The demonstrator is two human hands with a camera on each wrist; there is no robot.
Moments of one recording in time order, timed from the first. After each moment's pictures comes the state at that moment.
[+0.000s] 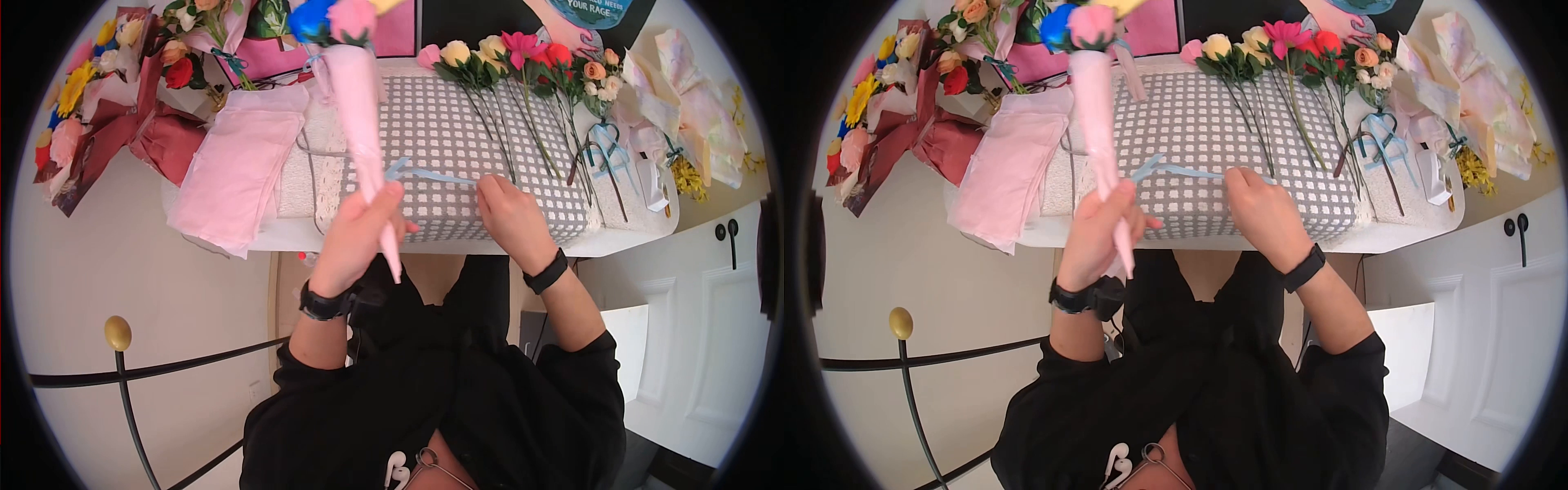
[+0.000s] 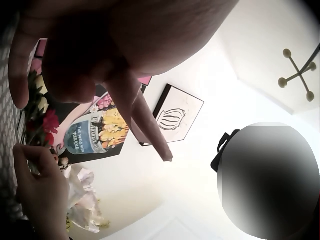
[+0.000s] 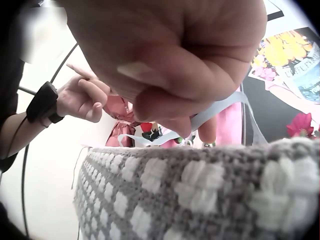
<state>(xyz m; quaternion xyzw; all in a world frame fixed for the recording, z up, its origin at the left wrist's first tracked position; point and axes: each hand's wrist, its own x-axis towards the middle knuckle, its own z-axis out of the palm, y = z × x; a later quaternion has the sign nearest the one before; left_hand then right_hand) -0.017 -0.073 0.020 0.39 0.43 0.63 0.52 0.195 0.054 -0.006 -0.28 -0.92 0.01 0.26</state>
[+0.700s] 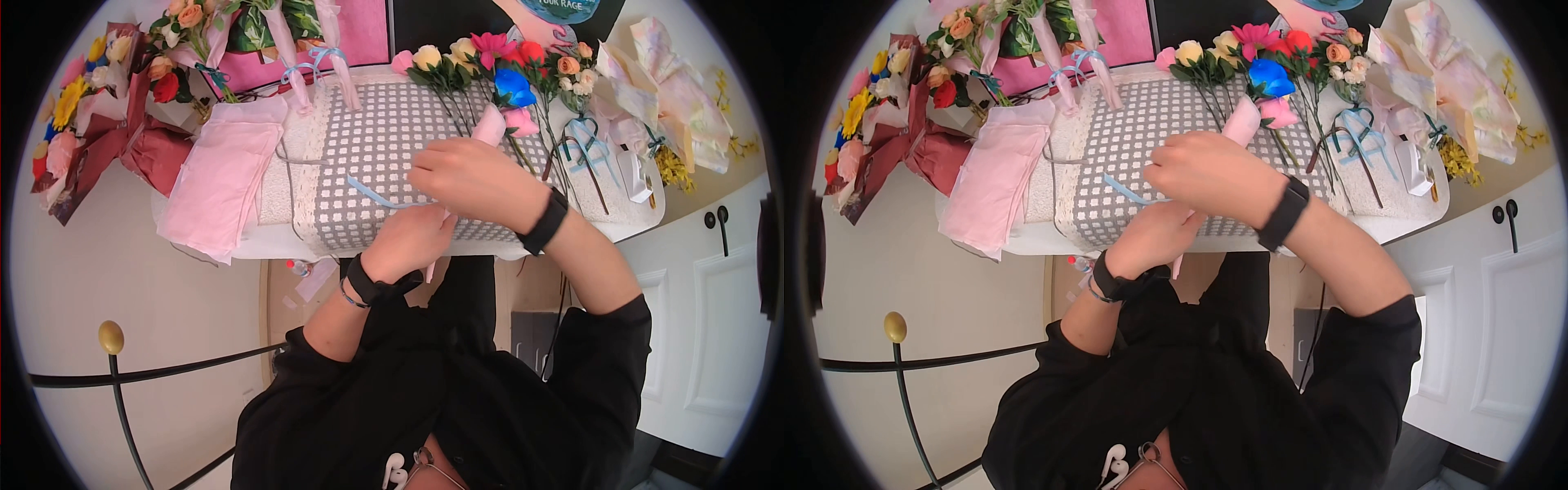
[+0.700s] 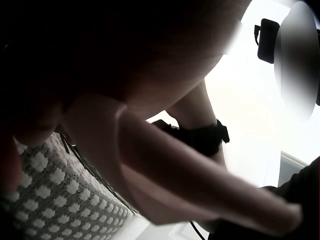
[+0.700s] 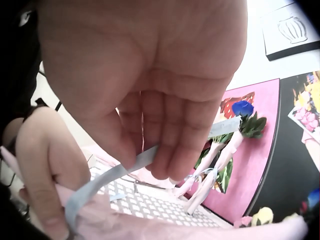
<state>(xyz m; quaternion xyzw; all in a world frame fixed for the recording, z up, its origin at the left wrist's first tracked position) 0.057 -0.026 0.011 0.66 0.64 0.26 0.29 0.166 0.079 0.082 -0.01 -0.99 -0.07 0.12</state>
